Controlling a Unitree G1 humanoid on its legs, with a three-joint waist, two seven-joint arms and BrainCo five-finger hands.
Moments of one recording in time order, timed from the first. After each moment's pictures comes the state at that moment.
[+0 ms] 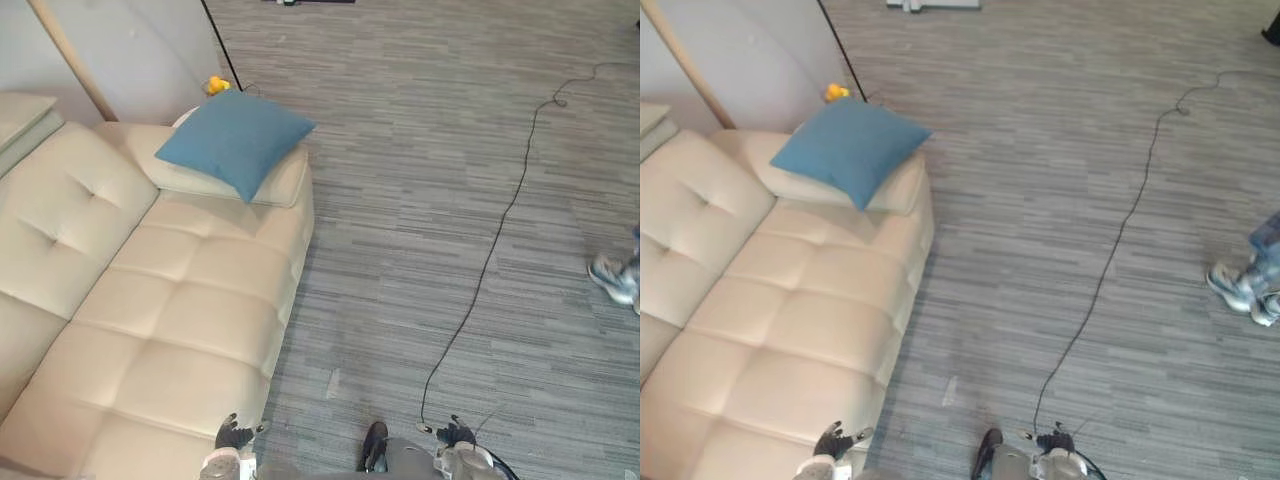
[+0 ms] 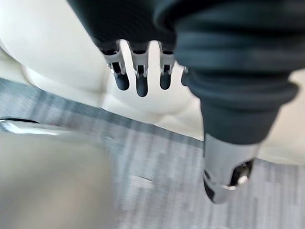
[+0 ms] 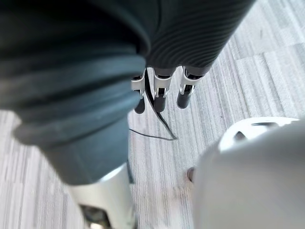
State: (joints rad) left arm 0.07 0.07 0.12 0.97 0.04 -0.08 0.15; right arm -0.02 -0.09 -0.23 1.13 0.08 -0.04 -0.16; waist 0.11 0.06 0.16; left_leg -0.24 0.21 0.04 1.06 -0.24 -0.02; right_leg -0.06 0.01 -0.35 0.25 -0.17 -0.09
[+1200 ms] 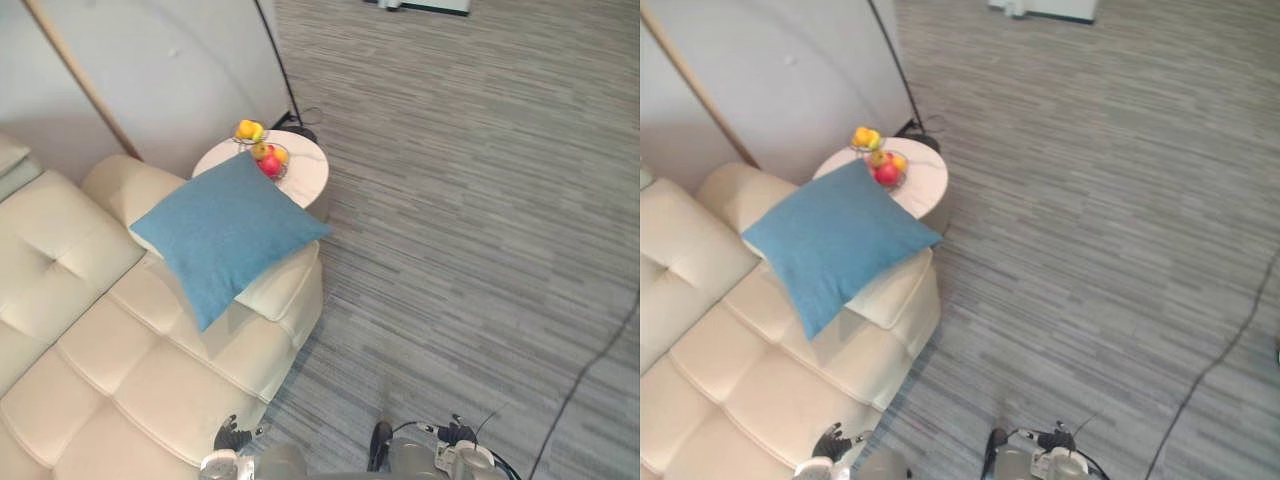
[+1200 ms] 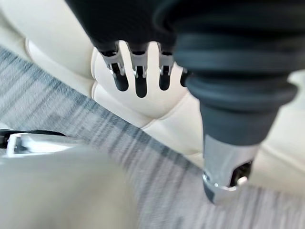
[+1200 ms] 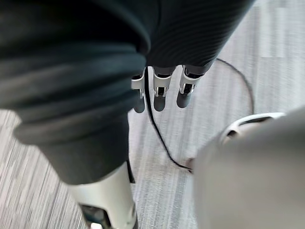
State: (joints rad) left arm 0.07 0.07 0.12 0.99 0.08 -0.08 0.13; right arm -0.02 -0.09 -0.23 1.11 0.08 -0.05 -0.15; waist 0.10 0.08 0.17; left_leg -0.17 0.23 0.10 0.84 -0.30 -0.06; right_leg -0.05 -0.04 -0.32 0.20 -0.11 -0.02
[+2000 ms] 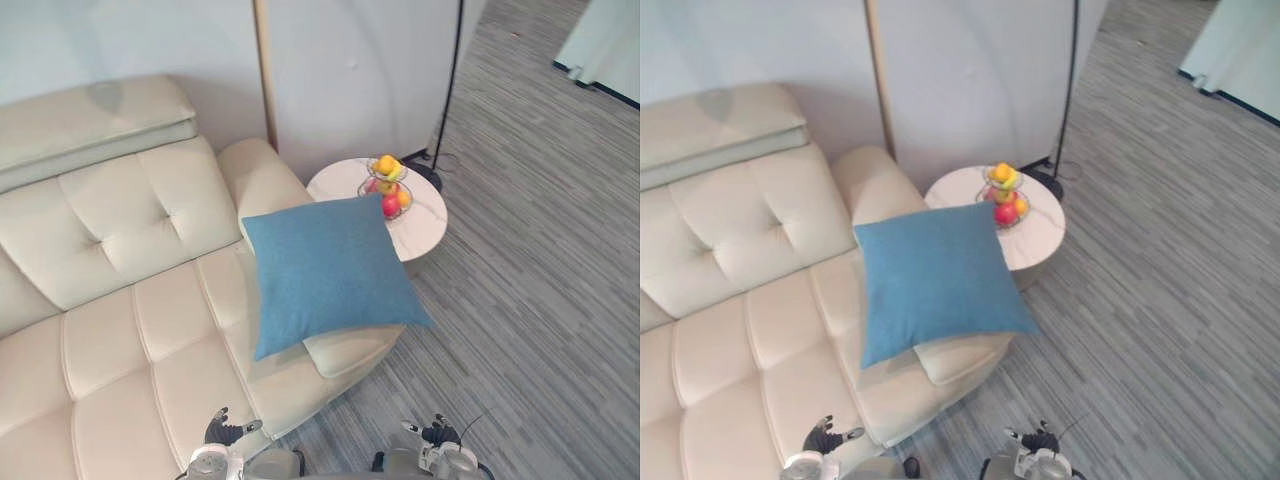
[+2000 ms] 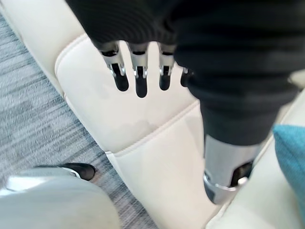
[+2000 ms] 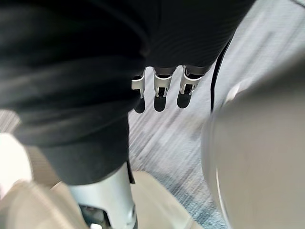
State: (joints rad) left arm 0.05 0.12 0.06 1.00 0.08 -0.08 0.13; right arm 0.00 -0.01 -0.27 1.05 0.09 -0.05 -0.14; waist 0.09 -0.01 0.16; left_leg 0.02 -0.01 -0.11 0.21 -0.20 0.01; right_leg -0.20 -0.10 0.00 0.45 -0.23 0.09
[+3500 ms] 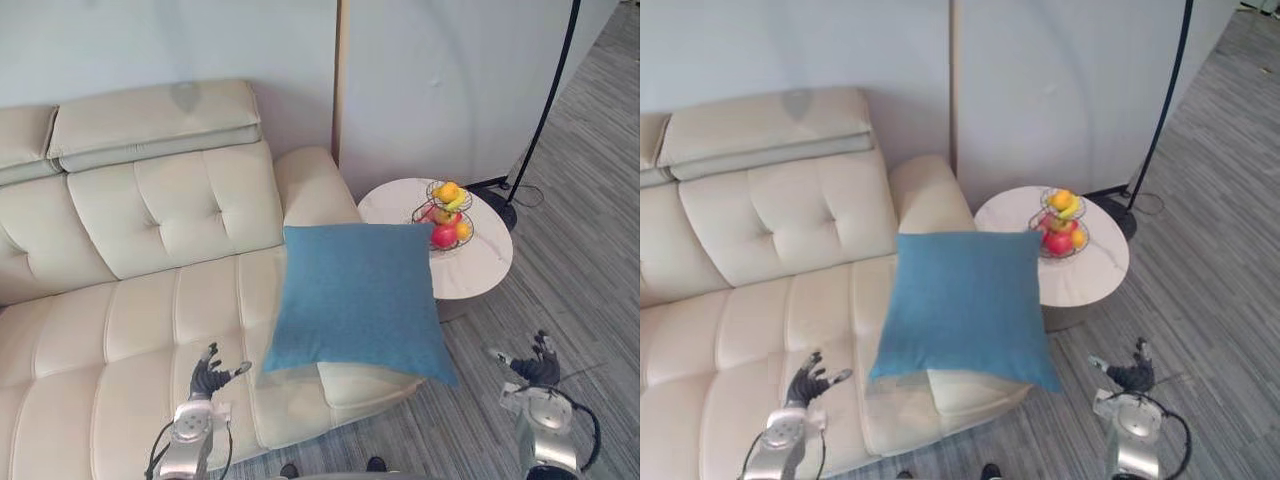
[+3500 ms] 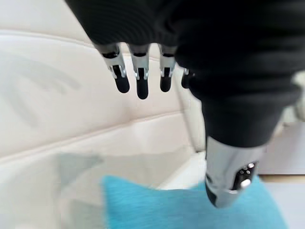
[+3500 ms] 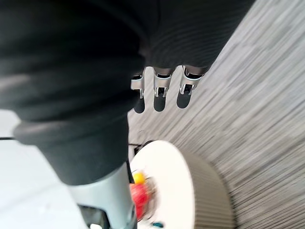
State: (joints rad) left arm 0.05 0.20 0.05 0.56 -0.02 -0.10 0.13; right arm 0.01 -0.24 -0.37 0.48 0.01 -0.09 -0.18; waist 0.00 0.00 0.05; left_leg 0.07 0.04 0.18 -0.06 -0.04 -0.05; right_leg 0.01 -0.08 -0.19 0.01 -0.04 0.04
